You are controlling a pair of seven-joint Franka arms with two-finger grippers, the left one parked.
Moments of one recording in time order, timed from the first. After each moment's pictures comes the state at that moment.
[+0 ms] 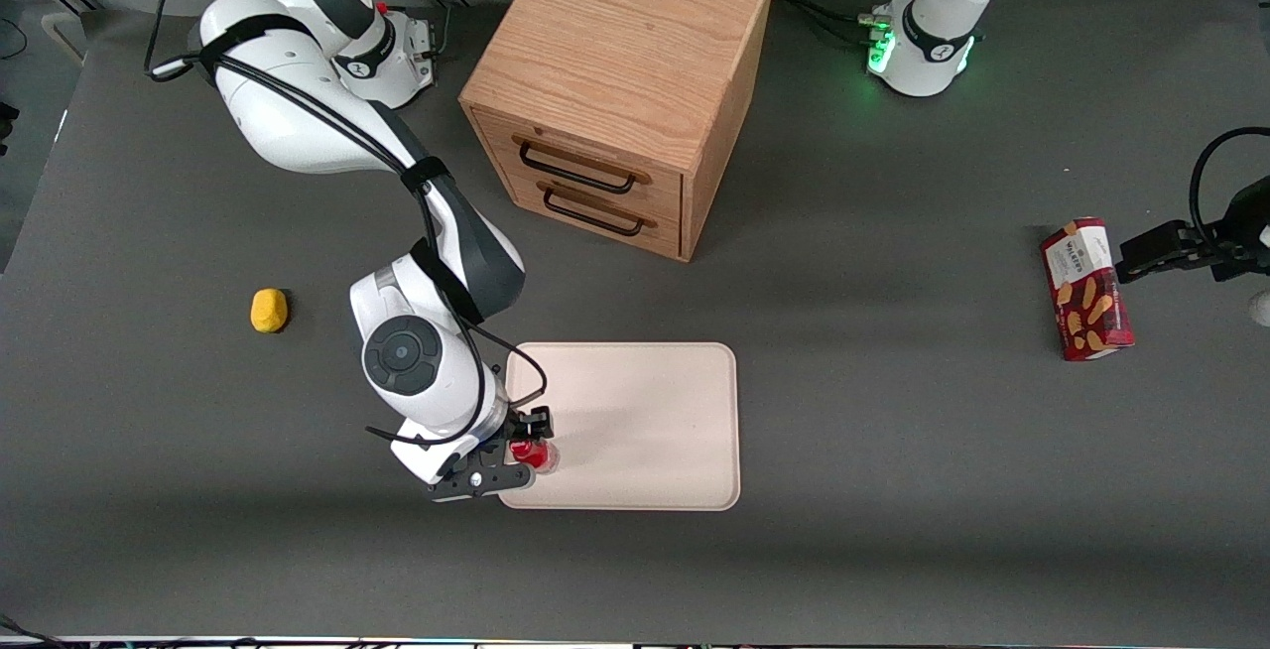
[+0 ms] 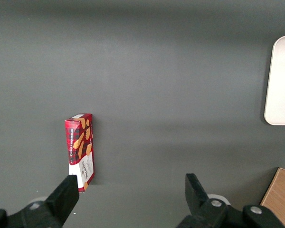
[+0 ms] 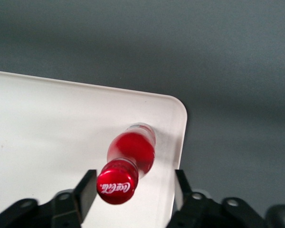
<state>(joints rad) 0.28 0.95 0.27 -0.93 -0.25 1.96 0.40</state>
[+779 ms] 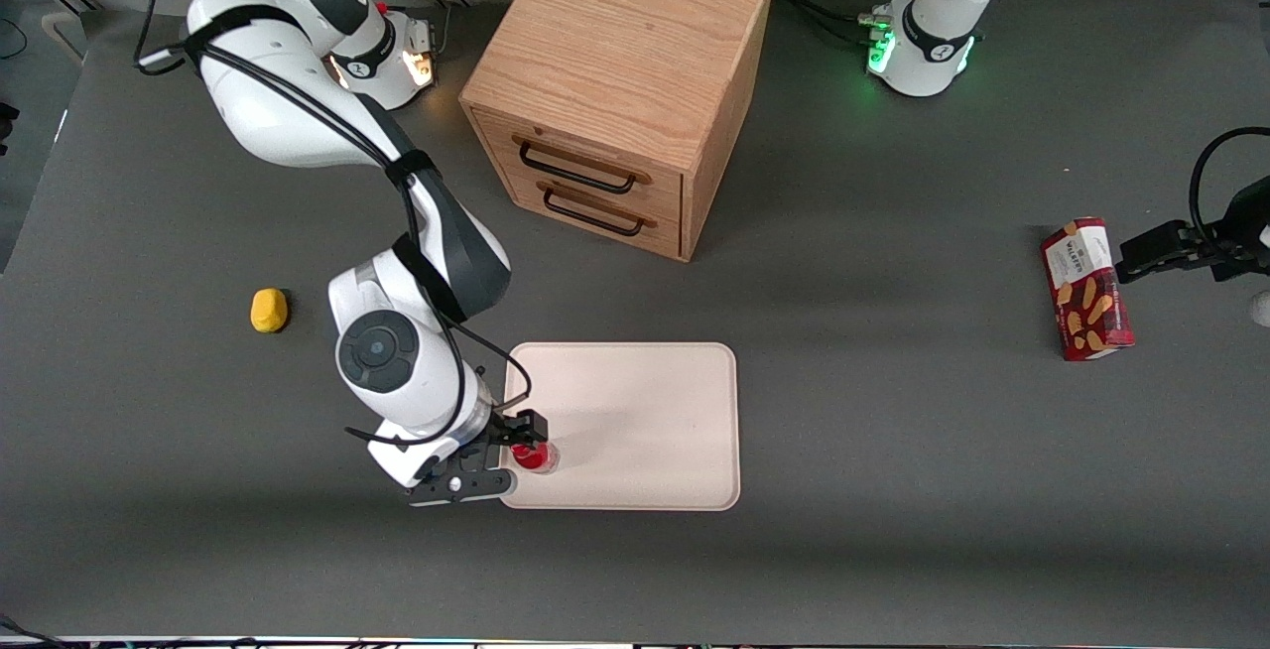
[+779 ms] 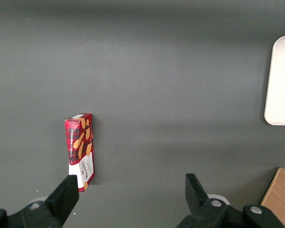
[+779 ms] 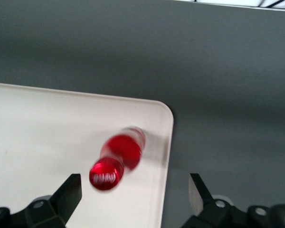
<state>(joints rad) 0.27 0.90 0.27 -0.92 -0.25 1.90 0.42</state>
